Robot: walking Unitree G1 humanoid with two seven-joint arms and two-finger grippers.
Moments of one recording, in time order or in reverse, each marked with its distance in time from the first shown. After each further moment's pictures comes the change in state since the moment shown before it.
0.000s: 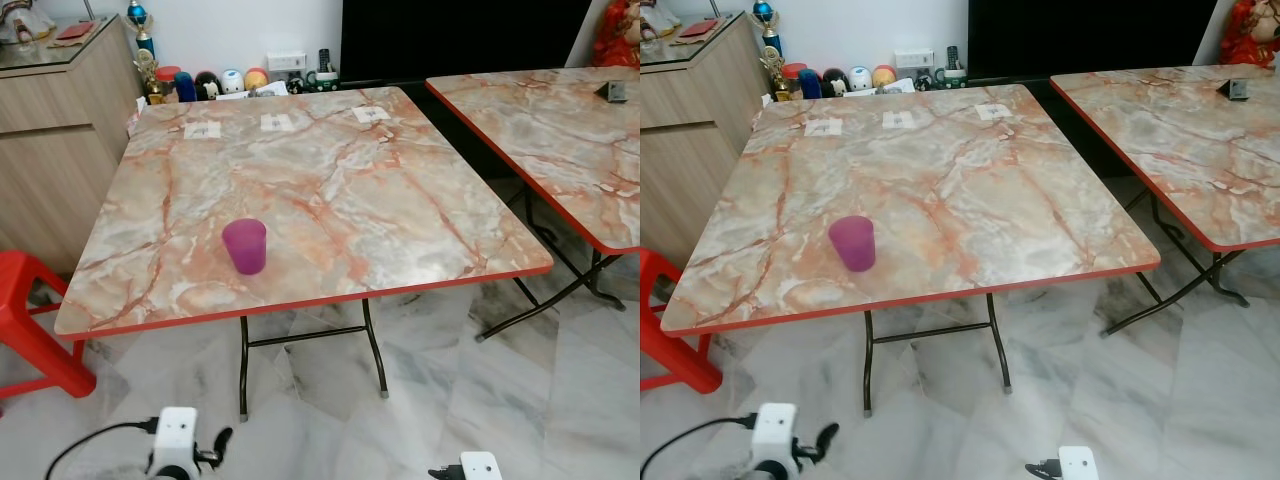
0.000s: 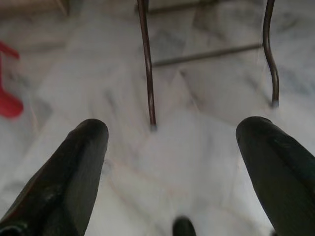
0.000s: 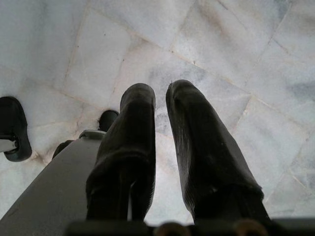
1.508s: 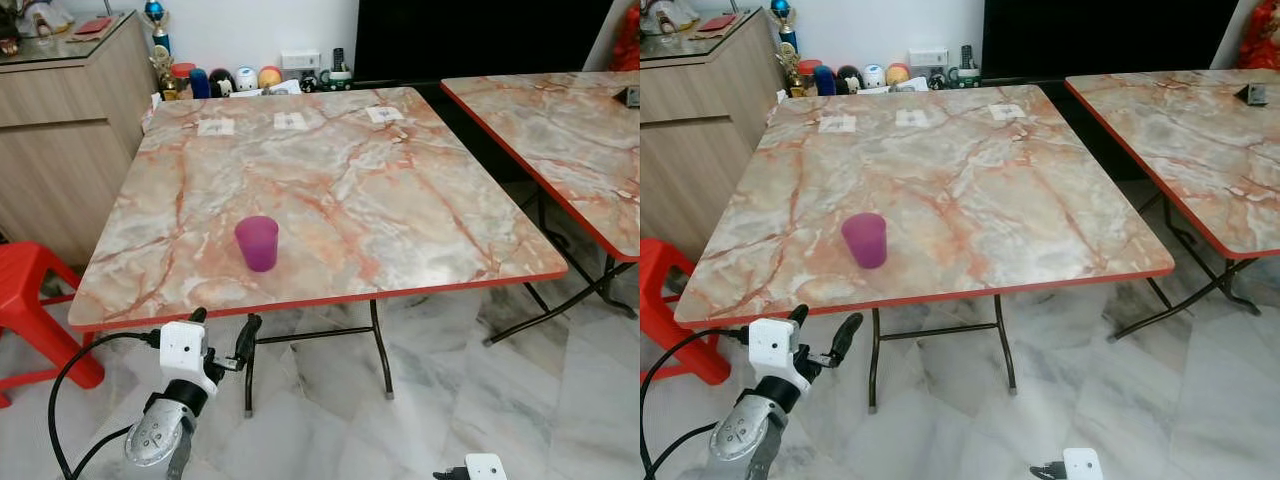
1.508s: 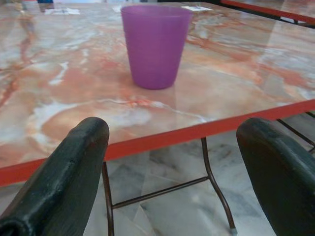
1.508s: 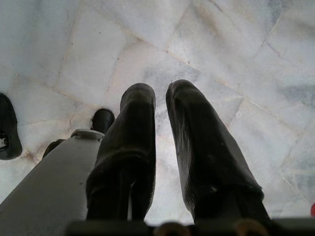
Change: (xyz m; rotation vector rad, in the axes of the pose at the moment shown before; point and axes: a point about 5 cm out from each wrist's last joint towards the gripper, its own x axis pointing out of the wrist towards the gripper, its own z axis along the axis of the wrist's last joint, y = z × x) left arm -0.010 -0.038 0.122 -0.015 -0.520 -0.203; right arm -0.001 -0.006 -0.001 -0.015 0.002 -0.022
